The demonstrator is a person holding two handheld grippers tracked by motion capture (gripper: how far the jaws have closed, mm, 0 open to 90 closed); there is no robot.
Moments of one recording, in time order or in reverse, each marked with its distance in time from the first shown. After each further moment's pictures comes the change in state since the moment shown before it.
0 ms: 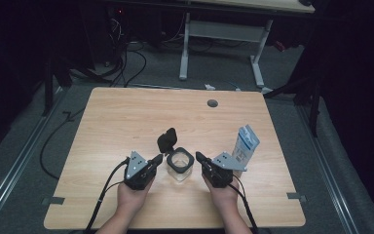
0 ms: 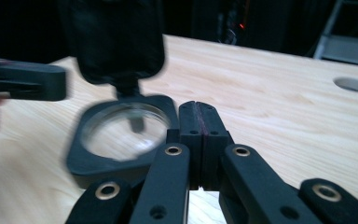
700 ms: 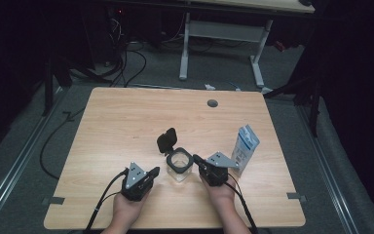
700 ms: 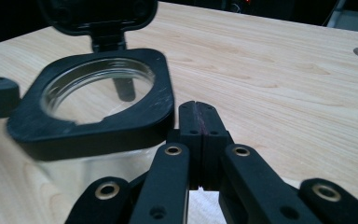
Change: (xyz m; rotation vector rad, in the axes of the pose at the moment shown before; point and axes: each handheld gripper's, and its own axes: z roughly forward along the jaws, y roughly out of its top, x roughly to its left) left arm -0.002 -0.030 -0.010 0.100 0.002 0.007; right arm -0.005 -0.019 0.022 0.092 0.005 -0.016
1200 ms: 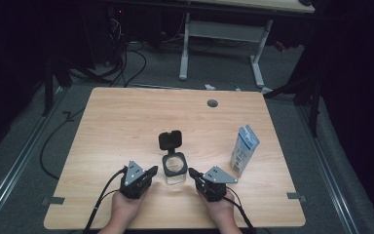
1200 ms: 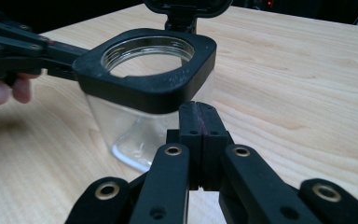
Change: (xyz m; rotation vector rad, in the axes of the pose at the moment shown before) left arm 0.007 0.001 0.004 0.028 0.006 -0.007; right arm 0.030 -0.017 -0.024 -0.012 0.069 -0.036
